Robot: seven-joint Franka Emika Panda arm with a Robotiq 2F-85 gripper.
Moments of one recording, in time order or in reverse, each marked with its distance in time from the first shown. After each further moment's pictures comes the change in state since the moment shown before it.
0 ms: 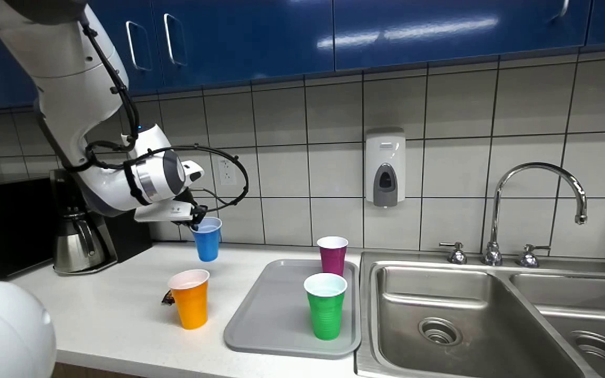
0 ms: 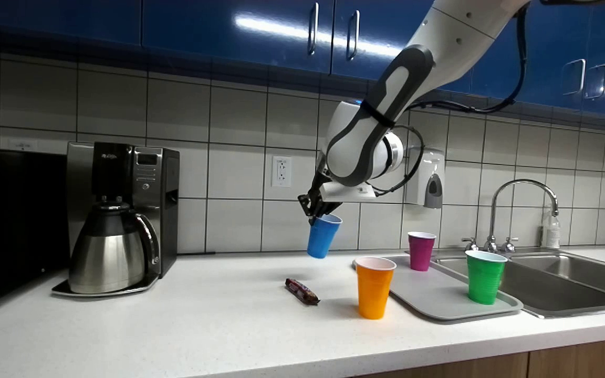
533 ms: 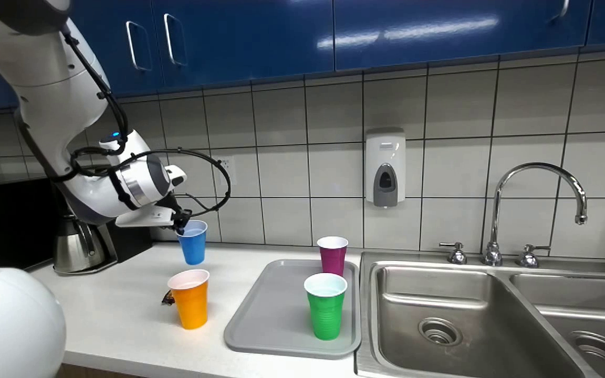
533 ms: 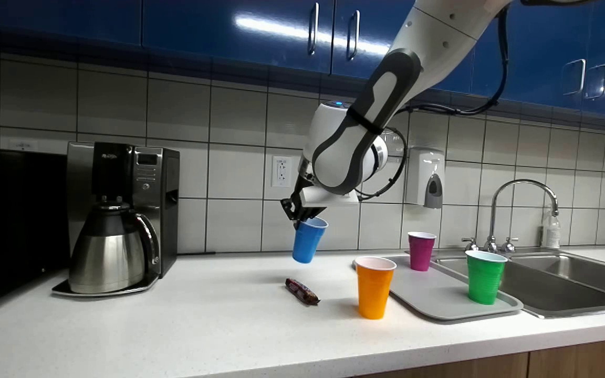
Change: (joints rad) arm 0.187 0.047 -0.126 0.036 -0.070 0.000 0.162
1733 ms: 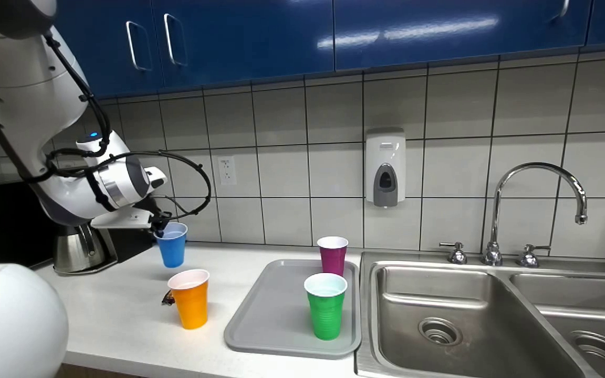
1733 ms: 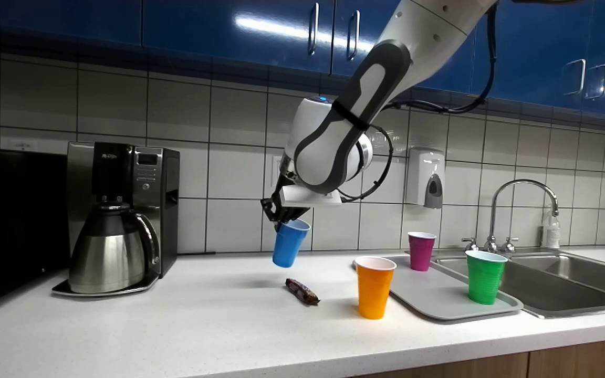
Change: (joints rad) arm 0.071 0.007 0.017 0.014 0.039 -0.016 0.029
